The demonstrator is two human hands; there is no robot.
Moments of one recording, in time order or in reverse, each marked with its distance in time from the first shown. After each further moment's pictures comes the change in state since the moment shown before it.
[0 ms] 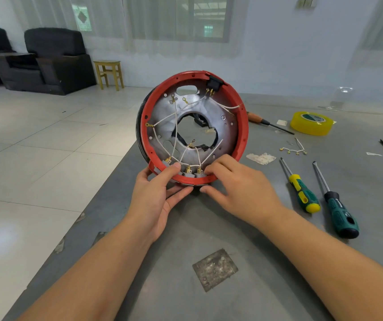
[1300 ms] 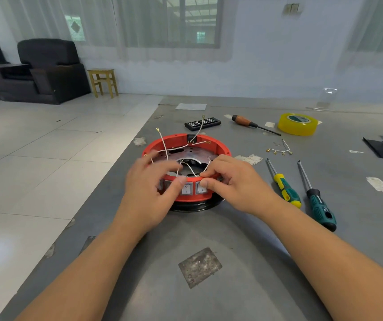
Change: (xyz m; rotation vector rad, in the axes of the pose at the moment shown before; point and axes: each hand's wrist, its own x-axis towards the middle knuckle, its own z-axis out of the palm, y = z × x) left_hand -0.004 0.004 -0.005 1.292 -0.156 0.812; right_hand -0.002 0.027 -0.014 0.466 -0.029 0.093
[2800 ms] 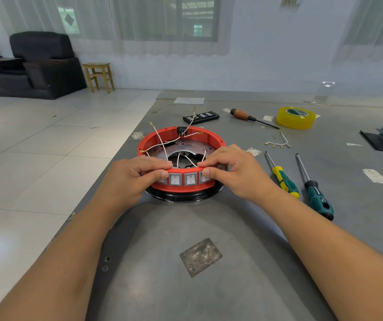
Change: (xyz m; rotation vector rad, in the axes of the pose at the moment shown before) left_hand 0.016 -0.029 -0.033 -0.186 -0.160 0.003; right_hand 0.004 0.004 -0.003 0.089 -0.015 0.127
